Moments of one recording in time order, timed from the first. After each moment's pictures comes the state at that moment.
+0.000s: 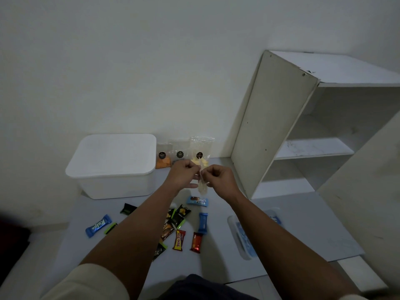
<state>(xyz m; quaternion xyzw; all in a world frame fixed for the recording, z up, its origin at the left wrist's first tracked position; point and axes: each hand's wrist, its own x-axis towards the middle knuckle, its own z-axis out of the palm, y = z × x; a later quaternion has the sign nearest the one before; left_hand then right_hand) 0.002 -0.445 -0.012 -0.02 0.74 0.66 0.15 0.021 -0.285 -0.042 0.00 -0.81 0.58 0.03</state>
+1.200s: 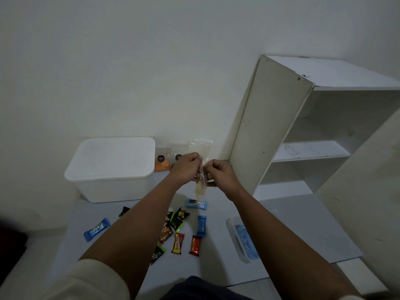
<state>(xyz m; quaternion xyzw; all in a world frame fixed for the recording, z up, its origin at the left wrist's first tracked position) -0.005 -0.435 0.020 0.05 0.79 0.59 0.13 0.027 -0.287 0.003 -0.04 -0.74 0.67 -0.04</state>
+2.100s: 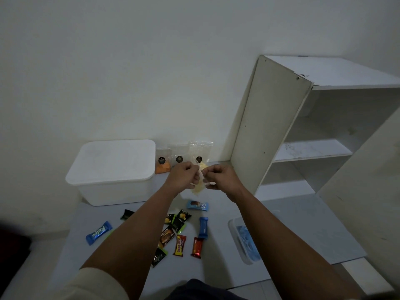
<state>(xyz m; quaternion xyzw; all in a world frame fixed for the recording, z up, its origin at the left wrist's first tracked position) 0.002 -0.444 0.003 0.00 0.79 0.60 0.13 0.023 -0.278 -0.005 -0.06 -0.75 0.65 -0.07</state>
